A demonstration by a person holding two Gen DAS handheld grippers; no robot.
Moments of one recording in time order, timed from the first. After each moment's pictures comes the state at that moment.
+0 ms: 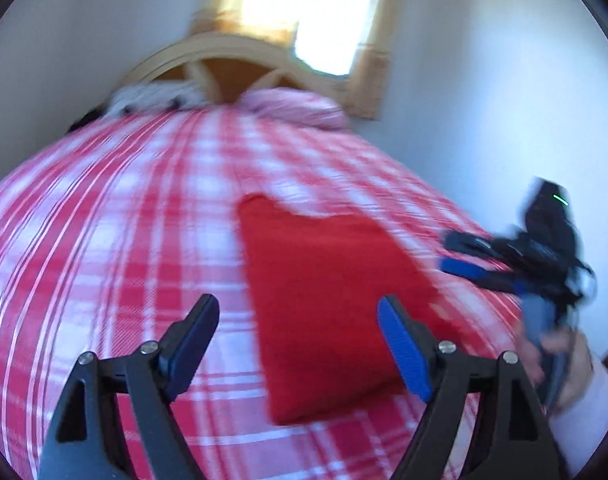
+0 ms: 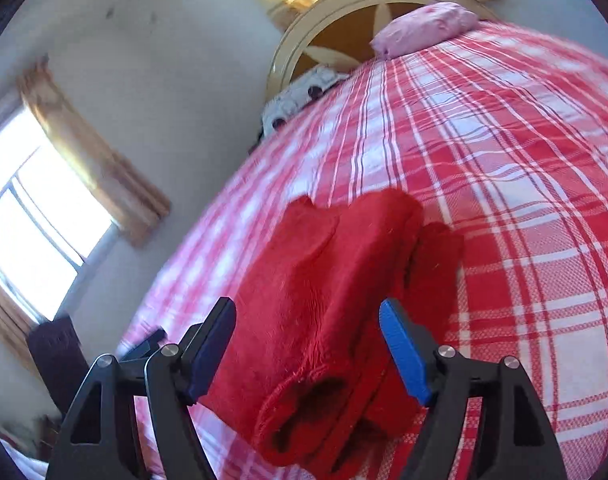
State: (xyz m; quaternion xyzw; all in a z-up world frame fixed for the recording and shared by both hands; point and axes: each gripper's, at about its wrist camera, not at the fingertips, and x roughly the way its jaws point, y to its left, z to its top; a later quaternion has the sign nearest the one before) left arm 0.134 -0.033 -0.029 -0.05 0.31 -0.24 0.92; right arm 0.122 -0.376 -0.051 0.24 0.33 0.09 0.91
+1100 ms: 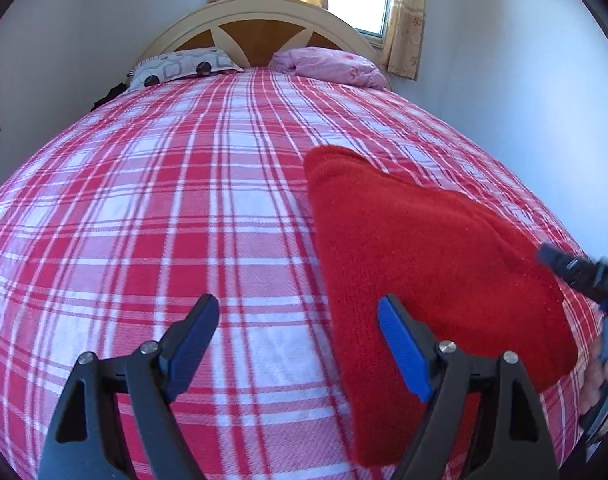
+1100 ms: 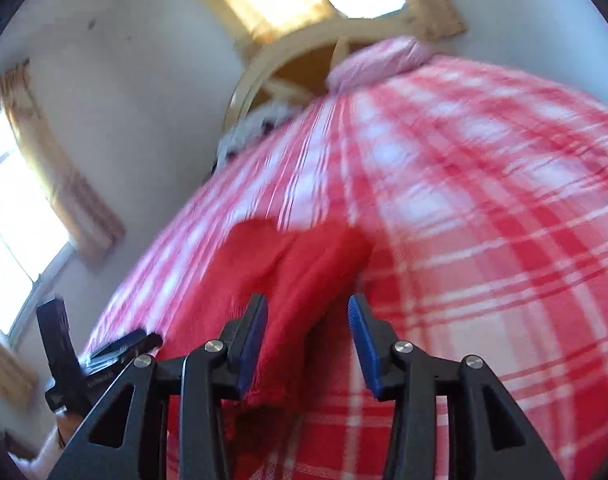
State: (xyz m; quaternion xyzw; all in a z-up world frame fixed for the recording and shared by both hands) left arm 0.180 -0.054 -0.064 0.00 0.36 -0.18 0.91; right arm 0.052 -0.417 -0.047 0.22 0.27 -0.02 0.94
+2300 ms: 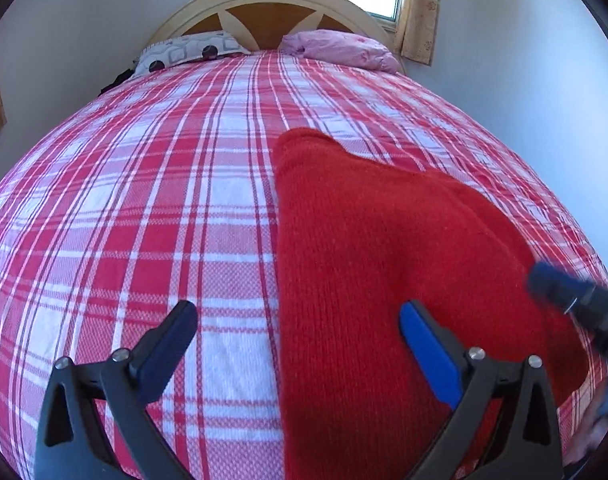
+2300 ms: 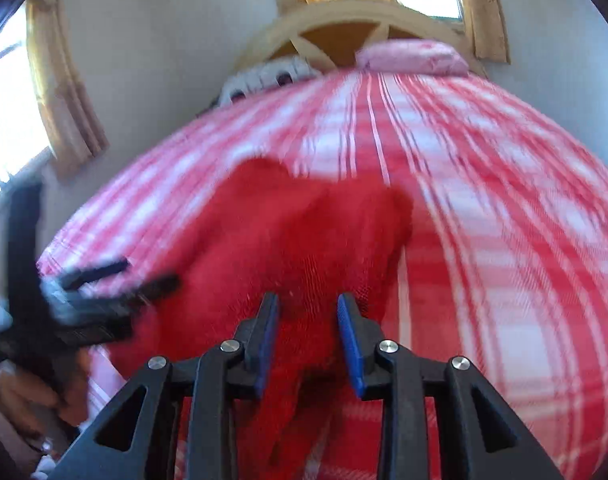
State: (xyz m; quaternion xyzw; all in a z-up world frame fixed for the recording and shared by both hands) left arm 0.190 -0.097 -0.076 0.01 0.40 -0.15 0.90; right arm 0.098 -0.343 -0.083 0.09 0.36 -0.02 0.93
